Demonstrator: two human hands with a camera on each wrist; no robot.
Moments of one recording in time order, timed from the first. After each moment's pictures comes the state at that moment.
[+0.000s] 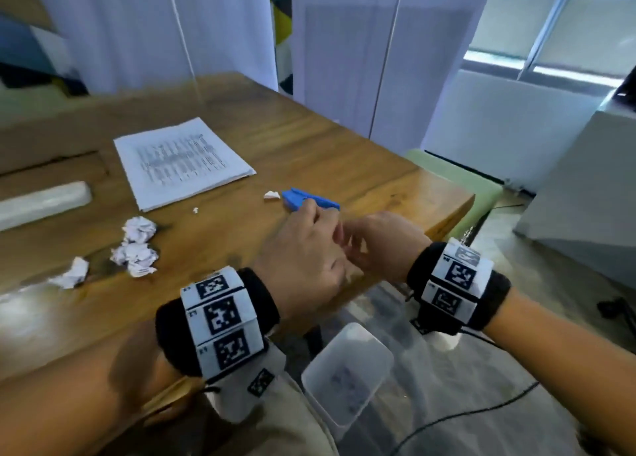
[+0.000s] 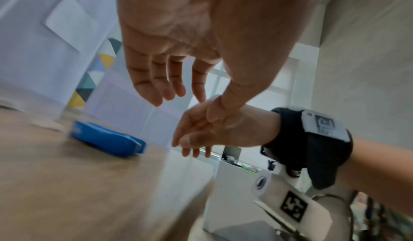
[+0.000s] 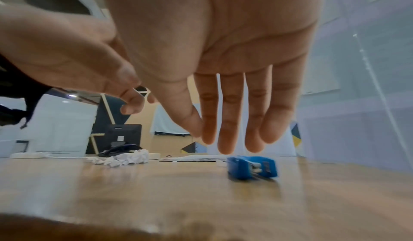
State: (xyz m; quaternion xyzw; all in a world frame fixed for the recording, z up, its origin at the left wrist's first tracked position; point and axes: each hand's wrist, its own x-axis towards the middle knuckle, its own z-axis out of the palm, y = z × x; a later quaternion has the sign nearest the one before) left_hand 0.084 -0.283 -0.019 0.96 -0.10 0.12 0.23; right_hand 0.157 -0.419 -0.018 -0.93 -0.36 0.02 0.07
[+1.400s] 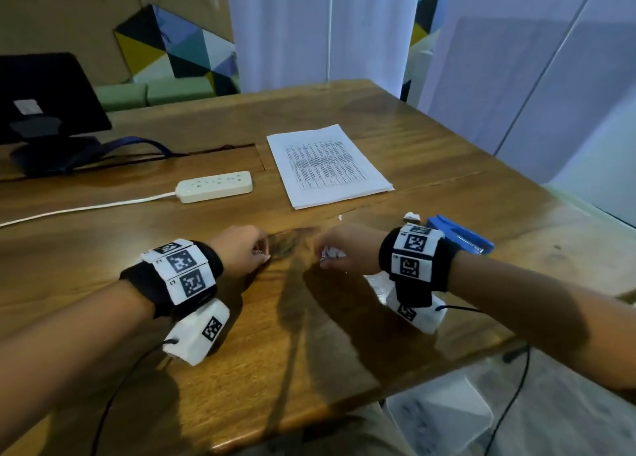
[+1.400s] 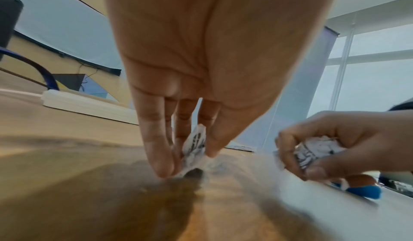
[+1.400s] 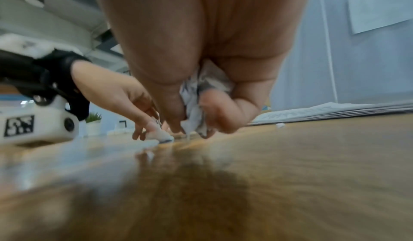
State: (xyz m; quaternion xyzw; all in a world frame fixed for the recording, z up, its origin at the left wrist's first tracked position) left_hand 0.023 -0.023 -0.028 0.96 0.20 -0.13 0.14; right_hand 0.154 -0.187 -0.033 -0.79 -0.59 0.17 0.04
